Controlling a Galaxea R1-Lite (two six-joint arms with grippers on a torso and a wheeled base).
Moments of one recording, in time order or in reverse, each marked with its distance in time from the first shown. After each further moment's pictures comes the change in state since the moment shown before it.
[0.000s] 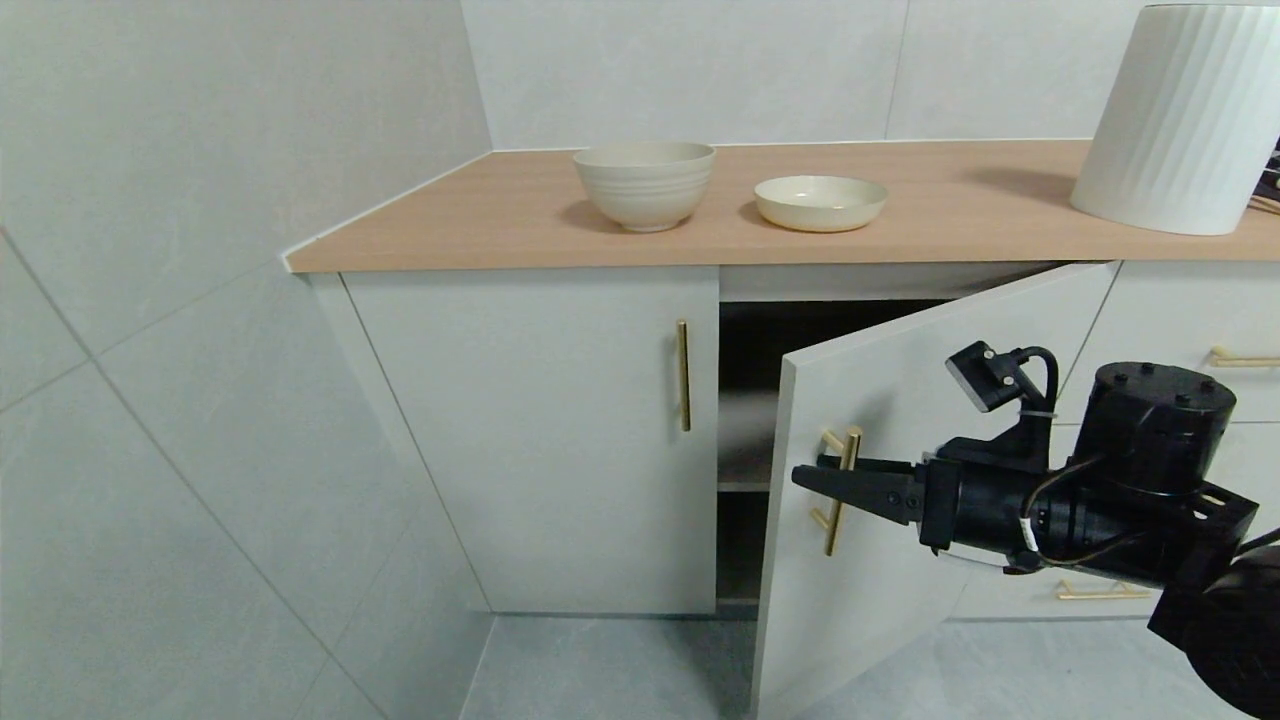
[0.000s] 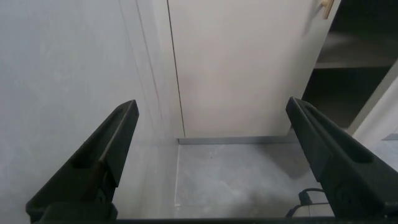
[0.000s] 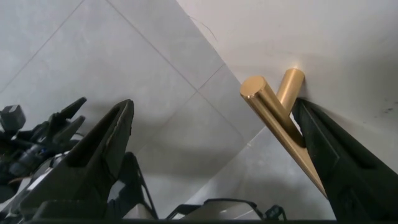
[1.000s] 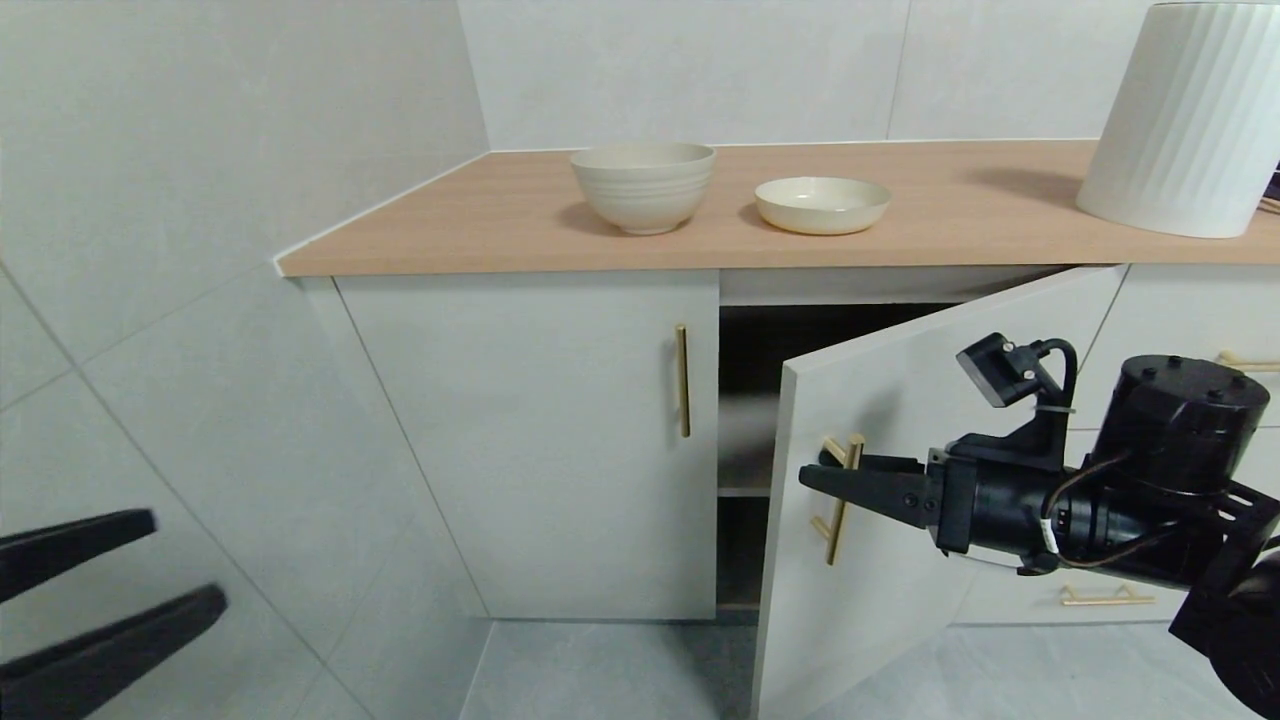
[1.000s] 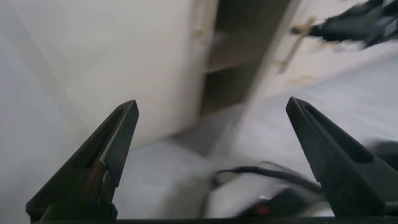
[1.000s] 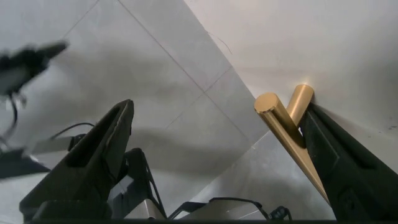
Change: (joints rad) left arm -0.076 0.823 -0.644 0.057 -0.478 -0.078; right arm 0.011 -0.041 0.009 0.000 0.022 0.001
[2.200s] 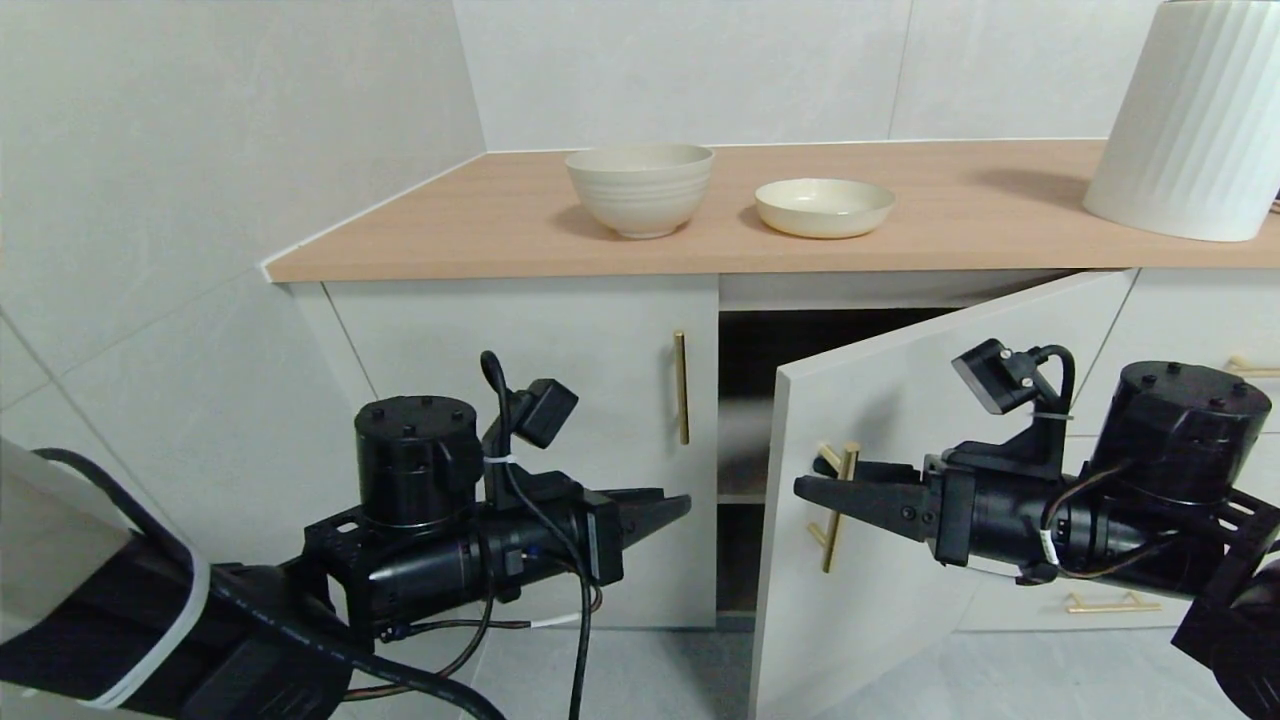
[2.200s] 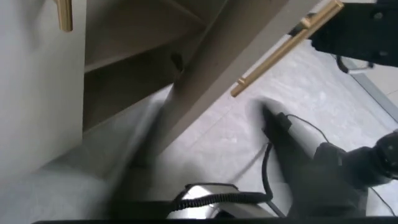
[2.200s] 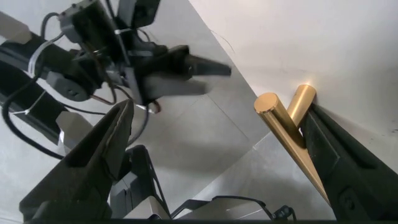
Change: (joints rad) left arm -0.480 1.029 0.043 -1.047 0.080 -0.309; right arm 0.024 0.002 0.012 -0.002 0.003 0.000
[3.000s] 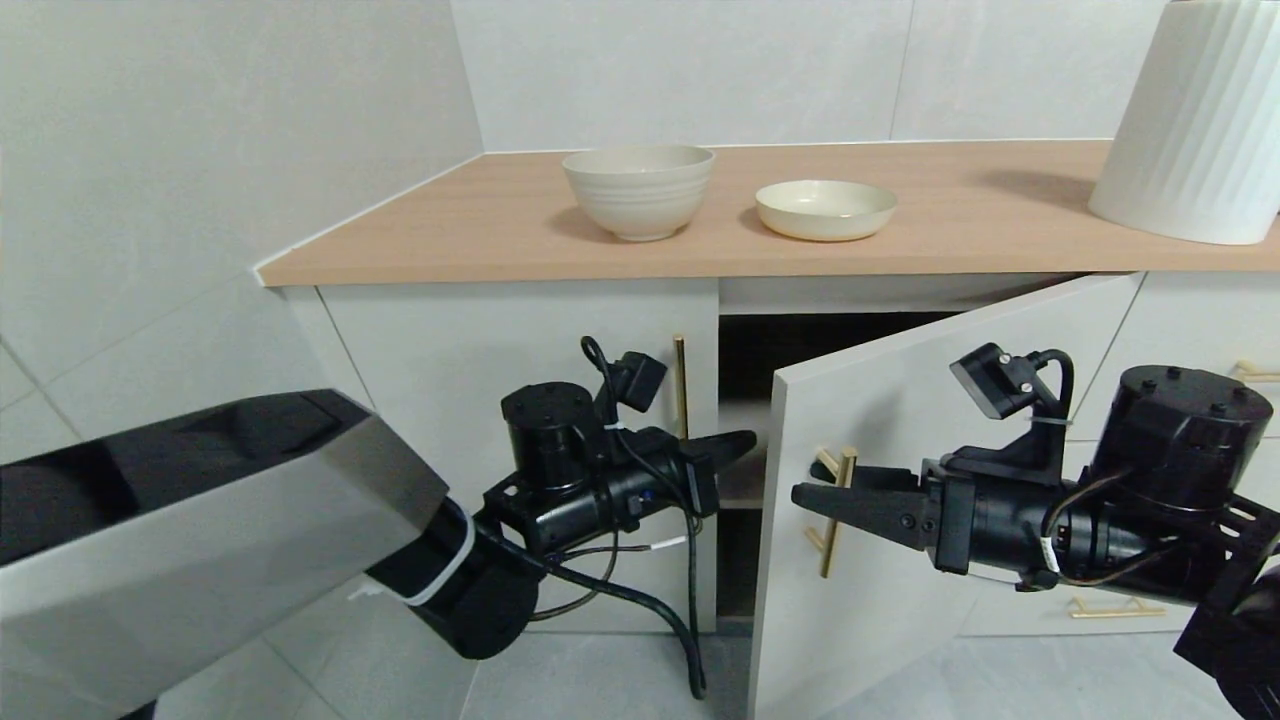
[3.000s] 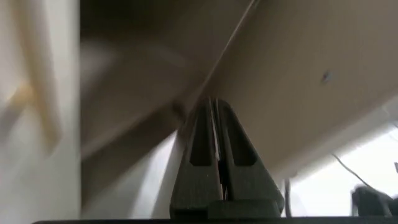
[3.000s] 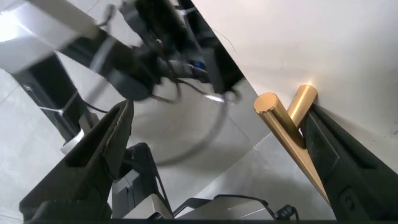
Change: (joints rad) left arm -0.053 0.376 -0.332 -0.306 -0.008 0.004; right arm 0.013 0.001 0.009 0.000 0.000 -0.001
